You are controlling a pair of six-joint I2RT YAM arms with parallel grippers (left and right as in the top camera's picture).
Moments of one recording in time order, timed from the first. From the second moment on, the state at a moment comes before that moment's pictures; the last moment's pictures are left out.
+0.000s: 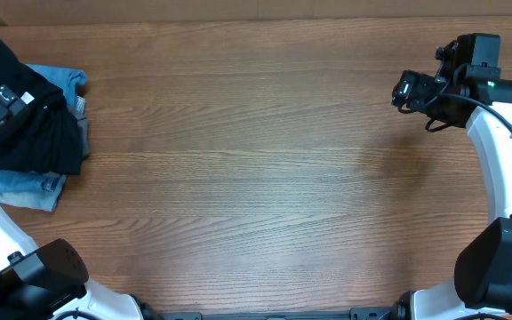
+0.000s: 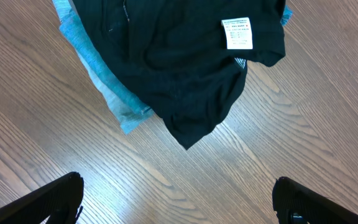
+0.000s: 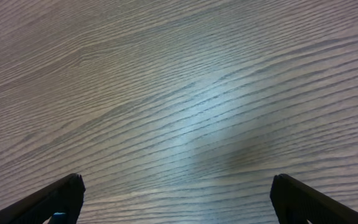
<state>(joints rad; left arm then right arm) 0.57 1.81 2.20 -1.59 0.01 -0.29 -0.14 1.71 1.47 -0.81 -0.13 0.20</state>
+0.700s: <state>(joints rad) 0.57 1.81 2.20 -1.59 0.00 -0.29 0.17 0.27 0.88 -0.65 -0.16 0.20</state>
